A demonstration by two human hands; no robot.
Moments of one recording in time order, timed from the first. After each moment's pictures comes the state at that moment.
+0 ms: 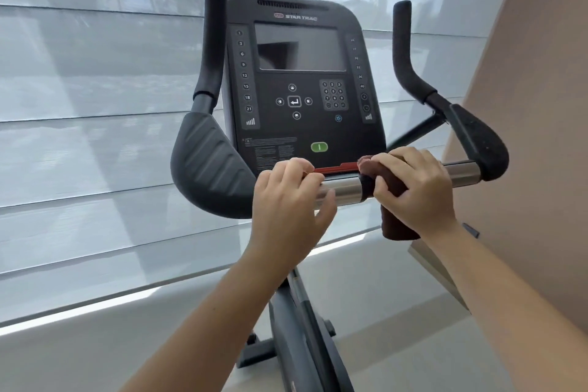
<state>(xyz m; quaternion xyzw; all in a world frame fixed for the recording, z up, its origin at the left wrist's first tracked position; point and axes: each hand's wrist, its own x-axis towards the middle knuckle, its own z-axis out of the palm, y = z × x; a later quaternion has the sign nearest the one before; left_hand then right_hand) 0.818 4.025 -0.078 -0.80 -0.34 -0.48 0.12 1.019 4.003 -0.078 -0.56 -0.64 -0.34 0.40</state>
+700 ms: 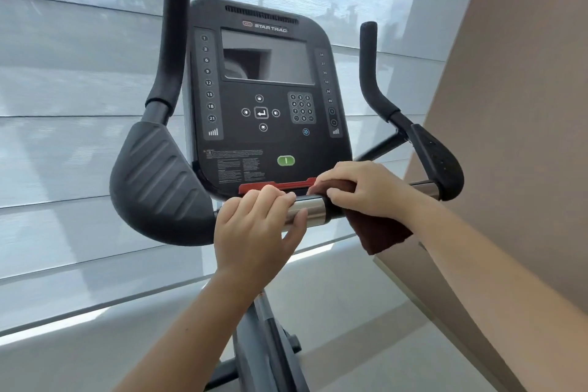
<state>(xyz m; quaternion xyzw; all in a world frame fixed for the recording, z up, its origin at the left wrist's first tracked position) 0.839 4.045 -0.095 -0.74 -0.30 -0.55 0.23 1.026 4.019 -0.021 -0.62 -0.77 0.01 0.18</state>
